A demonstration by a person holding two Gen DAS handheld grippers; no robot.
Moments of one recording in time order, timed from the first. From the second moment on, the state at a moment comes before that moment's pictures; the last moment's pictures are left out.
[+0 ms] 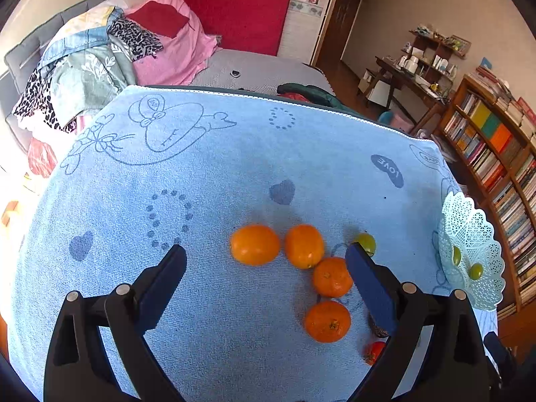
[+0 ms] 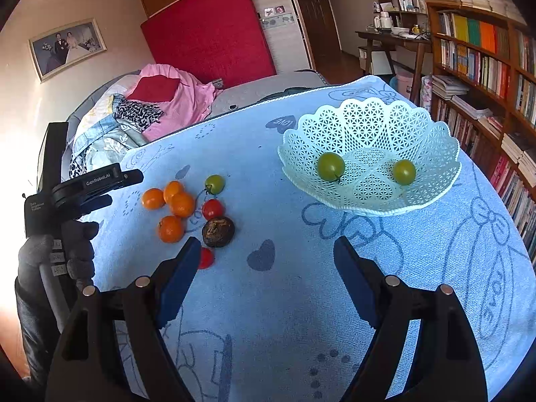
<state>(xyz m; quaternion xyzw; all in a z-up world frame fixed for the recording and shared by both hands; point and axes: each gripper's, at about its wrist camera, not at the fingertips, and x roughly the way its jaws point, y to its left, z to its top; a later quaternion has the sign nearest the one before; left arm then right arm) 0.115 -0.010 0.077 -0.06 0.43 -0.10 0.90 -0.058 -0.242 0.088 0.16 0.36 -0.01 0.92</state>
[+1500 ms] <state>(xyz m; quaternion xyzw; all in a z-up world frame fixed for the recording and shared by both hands) 0.131 -0.011 0.026 0.02 0.42 -0.12 0.90 -0.034 -0.224 0.050 0.16 0.41 0.03 0.90</state>
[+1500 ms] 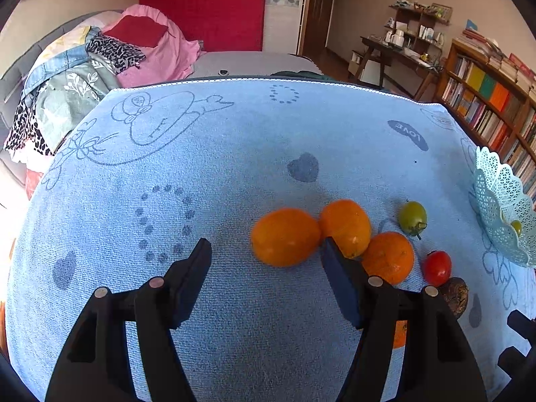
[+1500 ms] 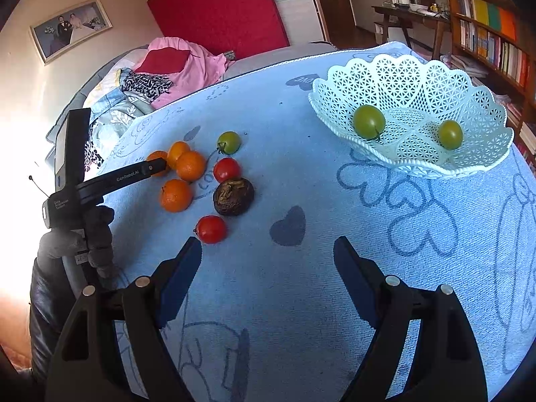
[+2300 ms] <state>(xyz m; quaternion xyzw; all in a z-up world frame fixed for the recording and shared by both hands) 0.129 -0.013 0.042 0.01 0.39 -0.09 0.92 -0.005 -0.185 0.038 0.12 0.43 0.06 0.89</state>
